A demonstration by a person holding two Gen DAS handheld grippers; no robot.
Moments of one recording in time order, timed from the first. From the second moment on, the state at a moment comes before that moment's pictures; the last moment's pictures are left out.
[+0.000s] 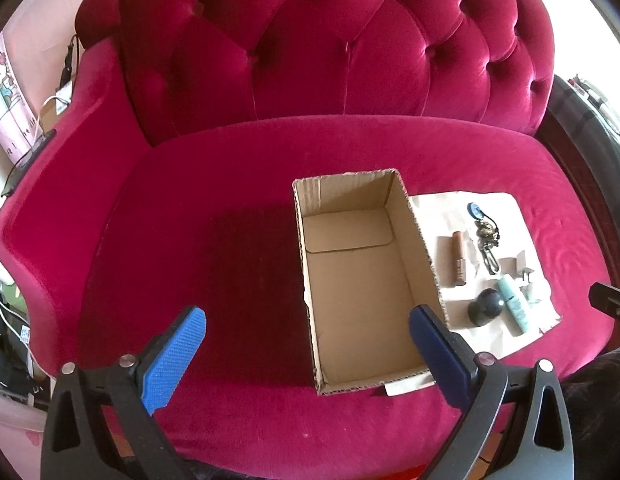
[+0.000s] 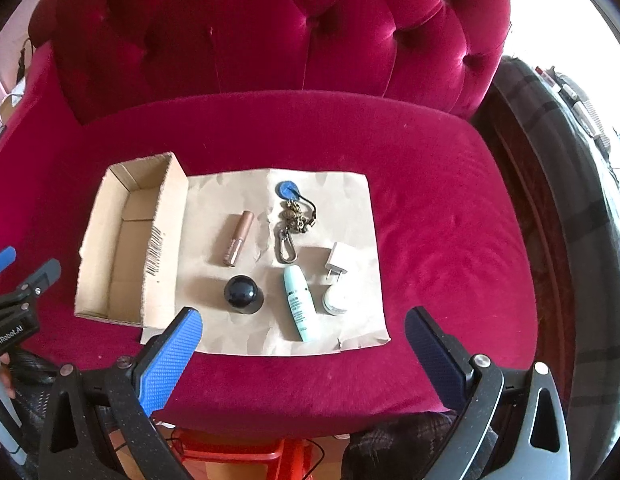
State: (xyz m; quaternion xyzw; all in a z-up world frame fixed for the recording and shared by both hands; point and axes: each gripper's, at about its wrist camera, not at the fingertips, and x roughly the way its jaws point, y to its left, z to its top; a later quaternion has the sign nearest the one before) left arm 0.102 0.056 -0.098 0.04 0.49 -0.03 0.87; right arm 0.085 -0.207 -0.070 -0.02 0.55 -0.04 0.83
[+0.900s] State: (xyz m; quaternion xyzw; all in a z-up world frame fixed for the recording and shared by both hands) left arm 0.140 0.063 -0.190 0.00 0.55 -0.06 0.83; right arm 0.122 -0.231 -0.150 0.00 0.59 -0.04 0.81
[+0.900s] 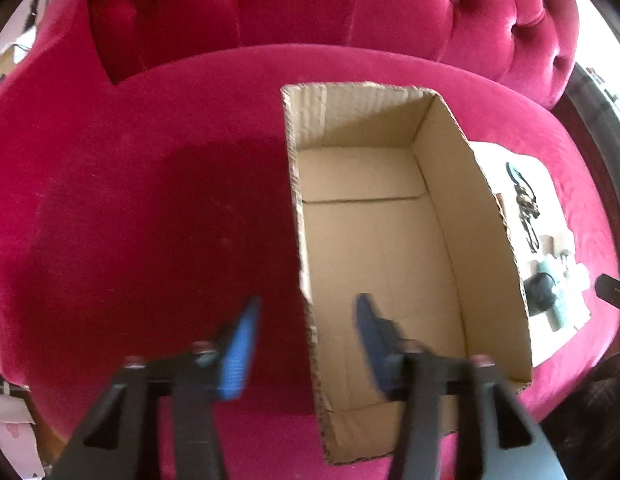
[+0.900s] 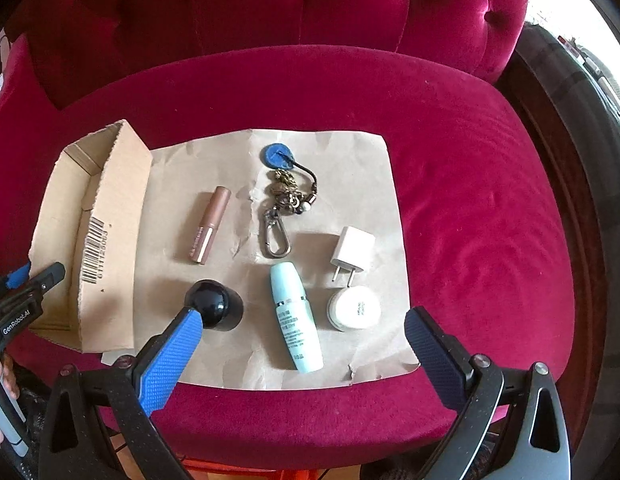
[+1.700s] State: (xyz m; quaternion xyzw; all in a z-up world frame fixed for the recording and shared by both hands) left arm 0.141 0.054 -0.192 0.01 0.55 -0.04 0.83; right arm 0.122 -0.238 -0.175 -0.01 0.61 -0.04 0.79
